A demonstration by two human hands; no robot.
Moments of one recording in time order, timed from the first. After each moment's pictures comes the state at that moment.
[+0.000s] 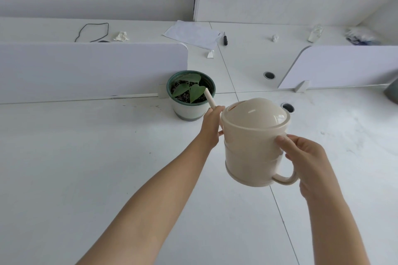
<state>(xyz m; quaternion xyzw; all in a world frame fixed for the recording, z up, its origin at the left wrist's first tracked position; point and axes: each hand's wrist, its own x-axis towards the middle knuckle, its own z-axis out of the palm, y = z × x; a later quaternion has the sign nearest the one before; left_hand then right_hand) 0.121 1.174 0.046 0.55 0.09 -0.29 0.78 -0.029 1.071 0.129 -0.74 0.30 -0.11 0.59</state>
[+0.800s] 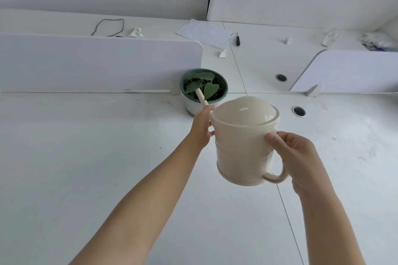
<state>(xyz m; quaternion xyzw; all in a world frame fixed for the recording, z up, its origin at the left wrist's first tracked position) 0.133 1.219 0.025 0.51 0.13 -0.26 0.81 -0.017 1.098 0.127 -0.77 0.27 -0.07 0.57</state>
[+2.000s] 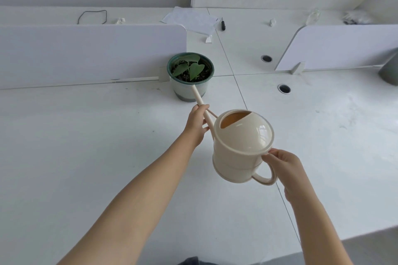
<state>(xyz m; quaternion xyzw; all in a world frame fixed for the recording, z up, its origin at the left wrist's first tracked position) 0.077 1.221 0.022 0.55 0.13 -0.30 0.77 -0.089 1.083 0.066 -0.73 0.36 0.00 0.58</state>
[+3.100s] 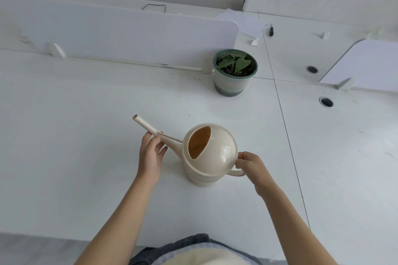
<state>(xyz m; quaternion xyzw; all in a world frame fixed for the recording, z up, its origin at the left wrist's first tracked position) -0.039 1.396 -0.008 0.50 0.24 0.00 0.83 -0.072 1.171 0.030 -0.79 0.20 0.19 0.54</state>
